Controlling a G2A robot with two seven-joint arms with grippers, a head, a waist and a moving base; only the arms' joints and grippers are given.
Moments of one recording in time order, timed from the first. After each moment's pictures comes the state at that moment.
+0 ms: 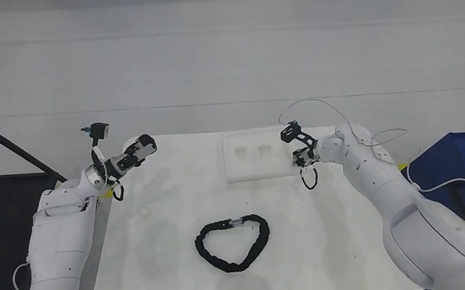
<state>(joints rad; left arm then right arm) 1.18 -1.04 -1.65 -1.21 -0.21 -0.80 -1.02 -0.43 -1.45 0.61 -0.34 -0.83 -0.58 0.68</state>
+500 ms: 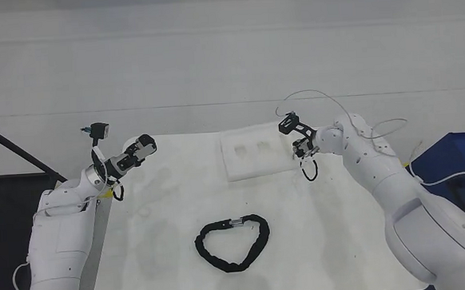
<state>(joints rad) 1.18 -1.04 -1.65 -1.21 -0.21 -0.80 -1.02 -0.39 -1.44 0.61 -0.39 -0.89 -0.57 0.70</state>
